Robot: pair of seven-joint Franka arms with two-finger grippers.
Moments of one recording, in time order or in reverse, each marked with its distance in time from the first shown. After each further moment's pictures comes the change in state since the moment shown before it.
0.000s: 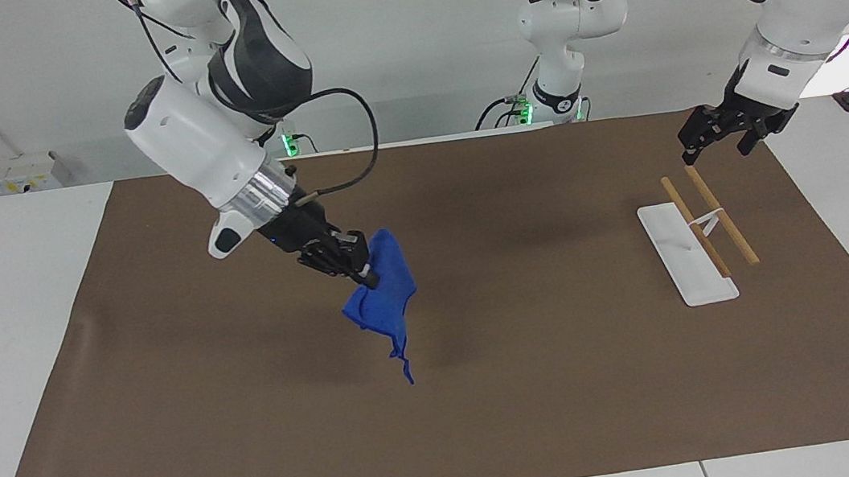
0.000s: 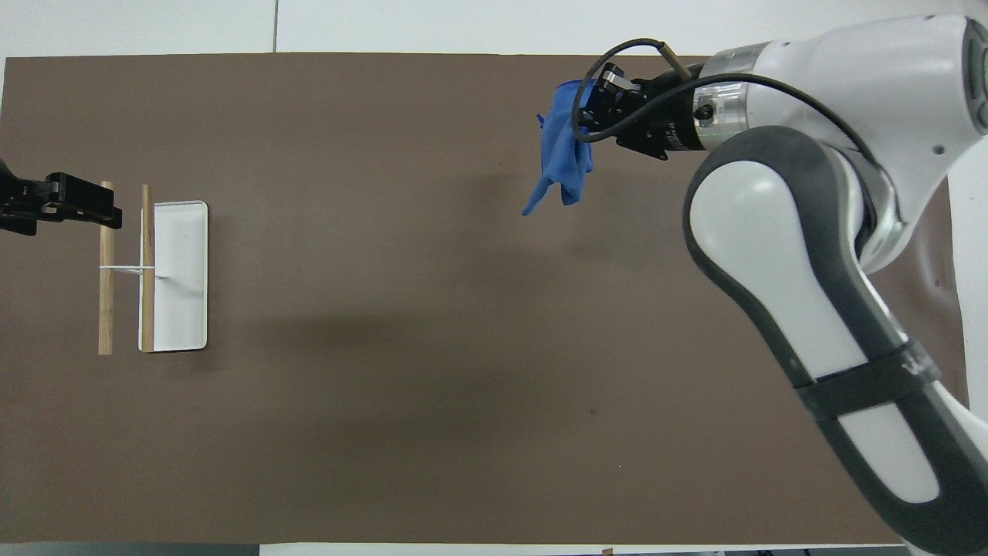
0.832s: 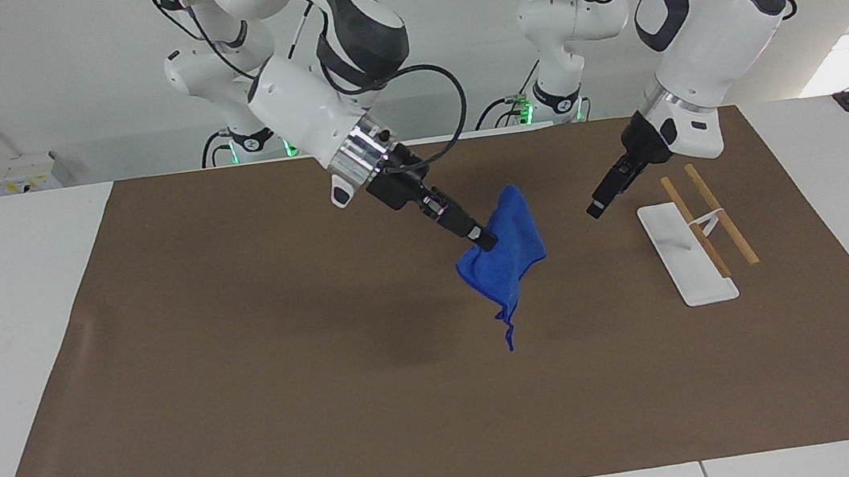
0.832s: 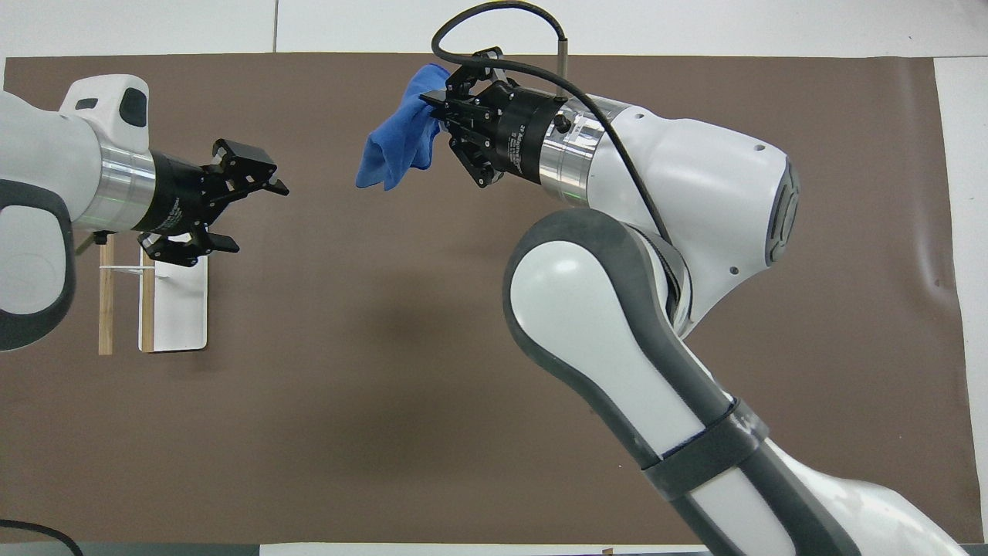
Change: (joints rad) left arm -0.174 -0.002 -0.007 -0.205 -0.333 0.310 -0.883; right arm 0.234 0.031 0.000 -0.002 0.386 0.378 0.444
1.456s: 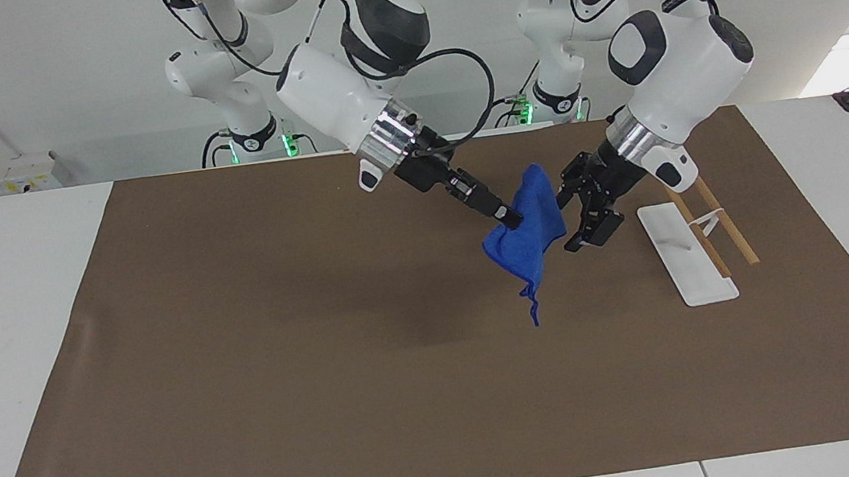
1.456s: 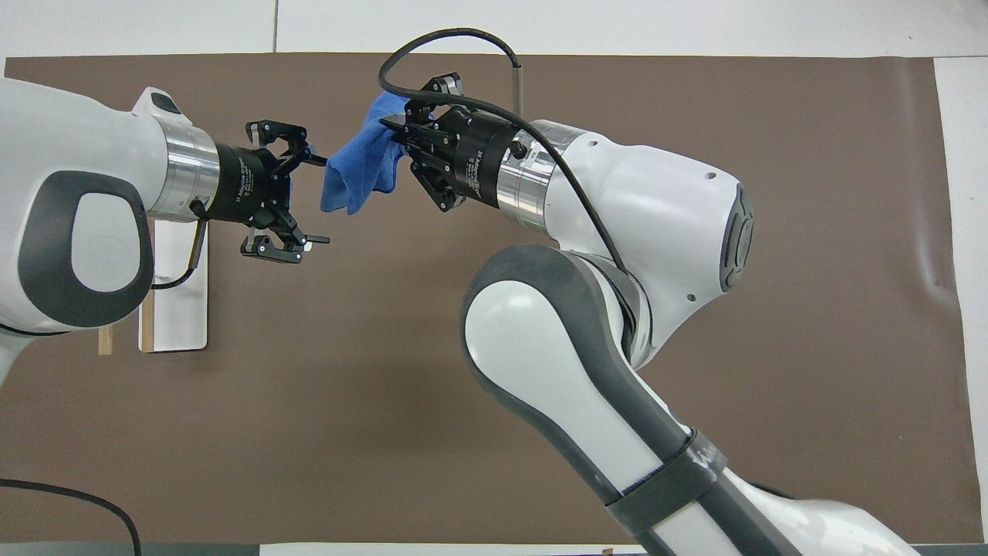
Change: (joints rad) left arm -0.038 0.062 0.000 -0.005 -0.213 0.130 -0.570; right arm 0.044 0.002 -0.004 -0.002 0.001 0.012 0.028
